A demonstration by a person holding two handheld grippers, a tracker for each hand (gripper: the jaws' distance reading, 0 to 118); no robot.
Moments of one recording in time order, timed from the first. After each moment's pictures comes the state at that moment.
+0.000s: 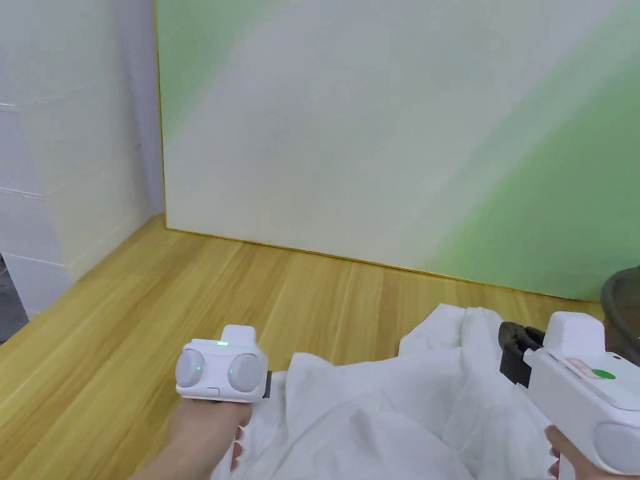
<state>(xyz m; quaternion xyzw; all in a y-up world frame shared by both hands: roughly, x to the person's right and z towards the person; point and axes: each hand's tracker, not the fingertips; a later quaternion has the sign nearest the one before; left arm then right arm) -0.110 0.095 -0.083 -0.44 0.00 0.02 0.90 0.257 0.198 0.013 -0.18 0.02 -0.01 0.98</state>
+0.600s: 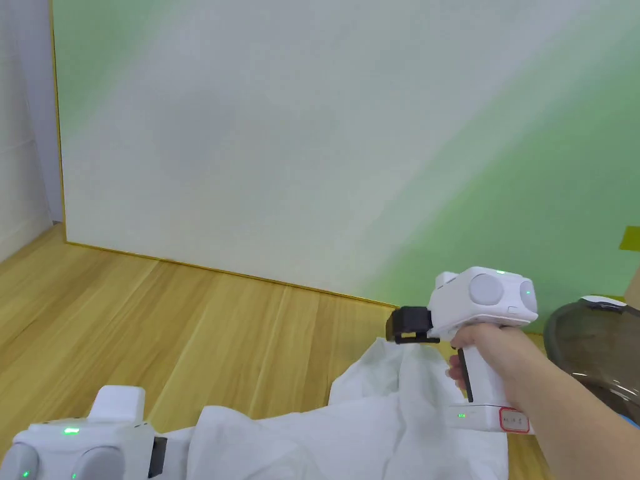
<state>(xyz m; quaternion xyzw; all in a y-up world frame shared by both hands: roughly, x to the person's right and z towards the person) -0.118 0.092 -0.084 -0.44 -0.02 0.03 0.90 0.310 0.169 -0.250 -0.49 0.02 -0.03 0.87</state>
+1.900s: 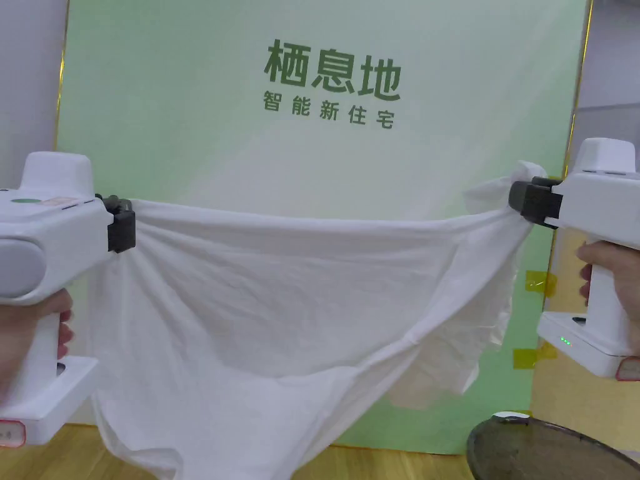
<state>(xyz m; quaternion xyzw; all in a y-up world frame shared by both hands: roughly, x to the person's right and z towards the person) -0.166 0.511 -0.040 0.04 -0.08 0.03 1.00 0.335 0.597 0.039 0.03 -0.04 0.02 1.00</state>
